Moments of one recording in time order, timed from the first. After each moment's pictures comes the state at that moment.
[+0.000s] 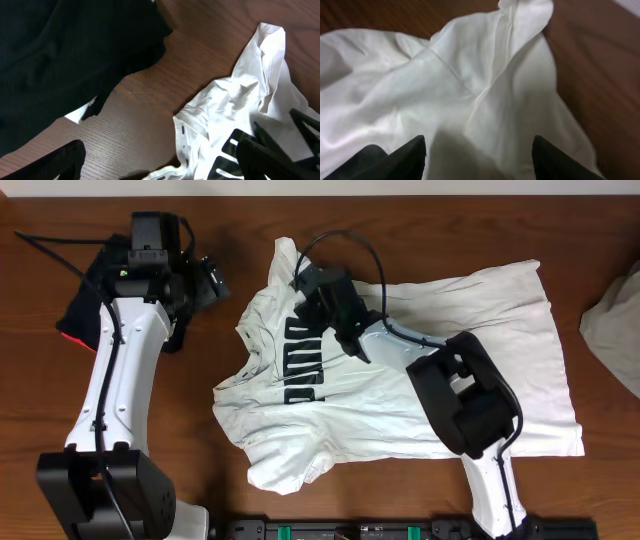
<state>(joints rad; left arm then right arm) 0.01 1.65 1.47 -0.89 -0.05 -0.43 0.59 2.25 1.39 0.20 -0.02 -0.19</state>
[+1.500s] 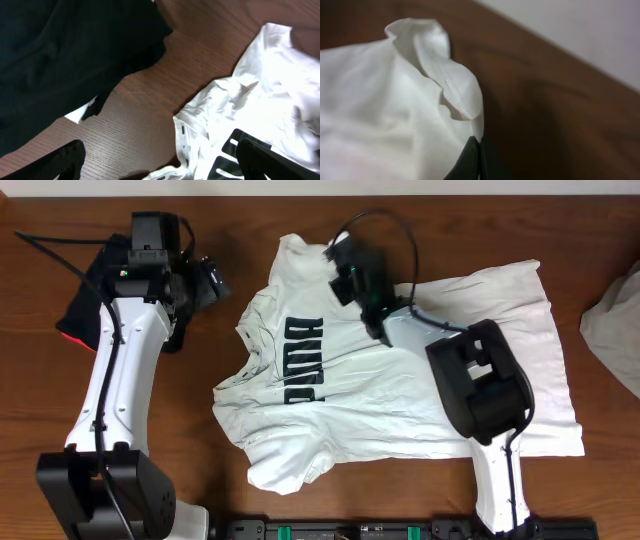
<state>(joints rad) 0.01 1.65 1.47 -0.89 -0.05 -0.43 0.45 2.27 1.41 0.37 0.04 -0.18</state>
